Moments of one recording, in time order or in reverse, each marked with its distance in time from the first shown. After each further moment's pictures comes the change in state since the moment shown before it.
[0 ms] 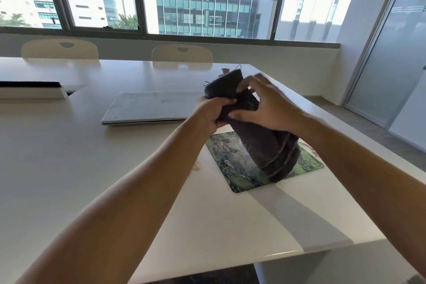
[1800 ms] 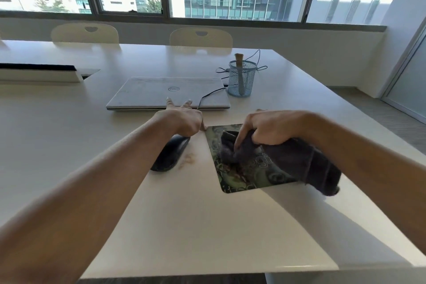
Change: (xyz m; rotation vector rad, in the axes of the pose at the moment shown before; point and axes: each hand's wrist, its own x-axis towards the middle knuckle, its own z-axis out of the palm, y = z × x) left_hand 0.028 -0.009 -0.058 2.121 -0.299 -0.039; right_hand 0.003 0.014 0.013 -0.173 -0.859 0.009
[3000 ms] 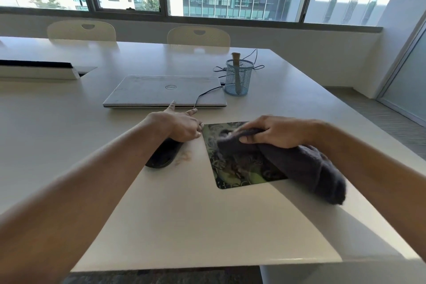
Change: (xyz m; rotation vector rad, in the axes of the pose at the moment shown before) left_hand -0.008 0.001 0.008 0.178 -0.111 0.136; right_hand -0.015 0.023 0.017 0.345 0.041 -0.089
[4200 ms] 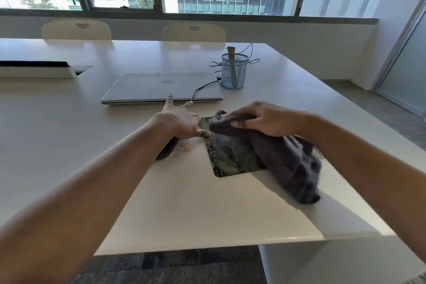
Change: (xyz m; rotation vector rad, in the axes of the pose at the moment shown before) left_hand -0.006 0.018 0.003 0.037 0.095 -0.117; right_hand -0.008 -0.017 0.006 -0.019 0.129 -0.006
